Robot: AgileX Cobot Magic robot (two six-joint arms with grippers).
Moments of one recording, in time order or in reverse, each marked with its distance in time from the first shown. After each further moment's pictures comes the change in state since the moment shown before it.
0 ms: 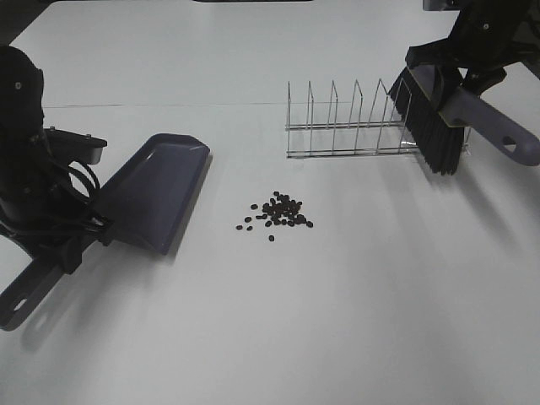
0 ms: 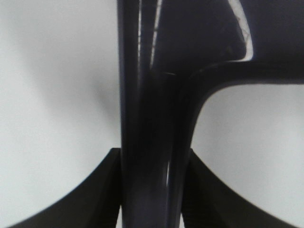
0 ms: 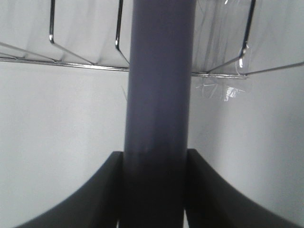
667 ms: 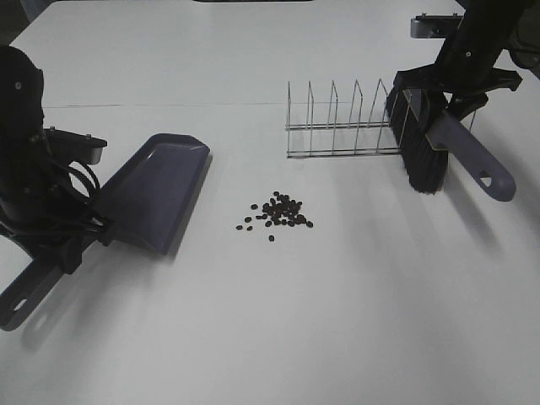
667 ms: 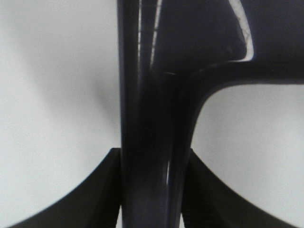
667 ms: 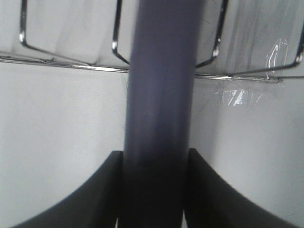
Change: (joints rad) left arm 0.000 0.000 0.000 0.000 0.000 0.000; right arm 0.001 0.087 0.000 0.032 -0.038 -0.006
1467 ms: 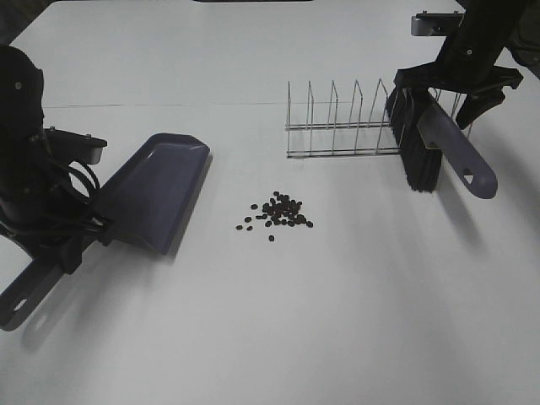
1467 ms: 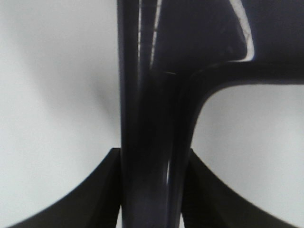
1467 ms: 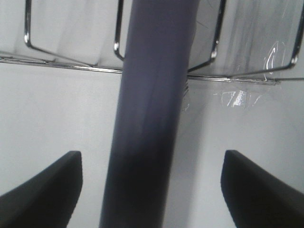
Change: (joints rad) left arm 0.000 0.000 0.000 0.000 0.000 0.000; right arm 0.000 -0.009 0.002 -0.001 -0.002 -0.001
